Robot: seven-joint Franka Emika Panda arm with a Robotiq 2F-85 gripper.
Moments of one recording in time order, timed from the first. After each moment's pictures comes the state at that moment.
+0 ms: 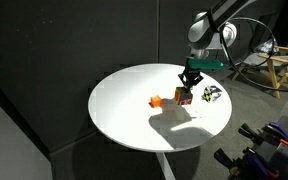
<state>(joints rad) 0.03 0.30 -0.01 -2.18 0.28 2.39 0.36</state>
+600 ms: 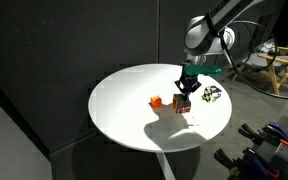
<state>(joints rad) 0.09 0.28 0.02 -2.23 0.28 2.39 0.46</state>
